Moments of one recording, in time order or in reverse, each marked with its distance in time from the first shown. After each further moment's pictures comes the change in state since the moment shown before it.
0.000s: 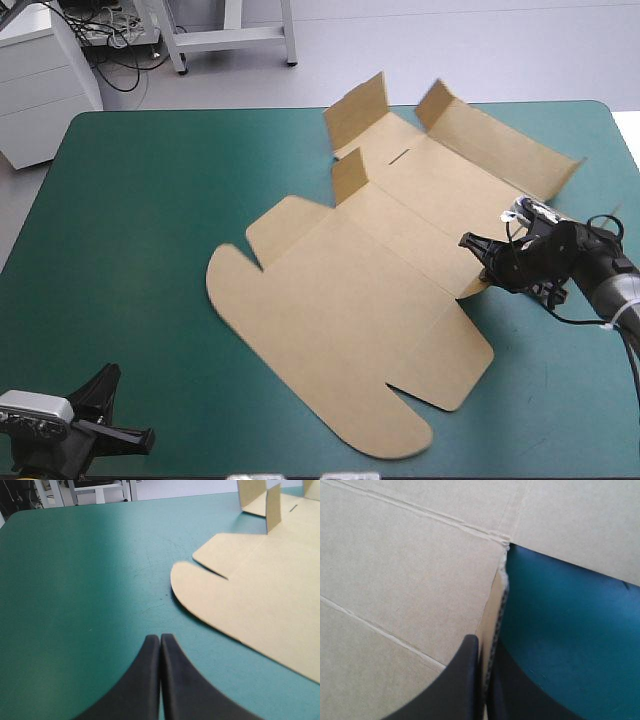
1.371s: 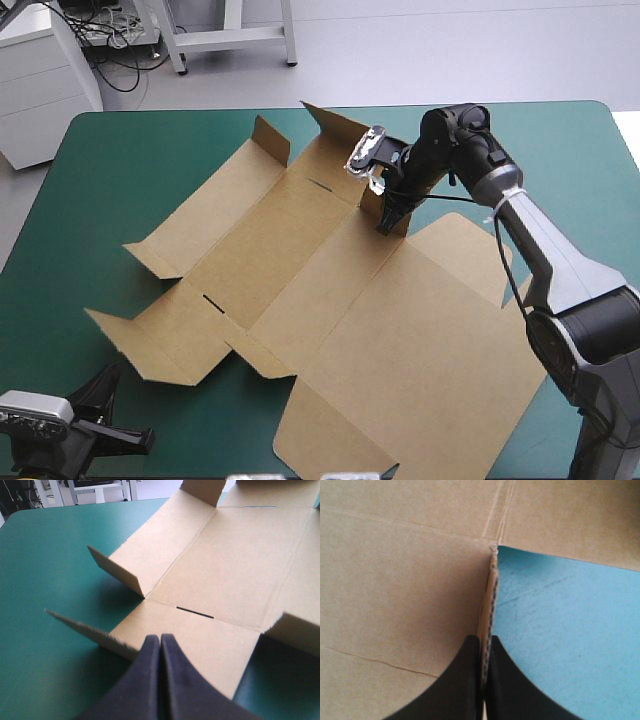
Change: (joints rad) left arm 0.000 0.000 0.000 0.000 0.000 0.000; right arm 0.362 0.483 -0.961 -0.137 0.517 -1.071
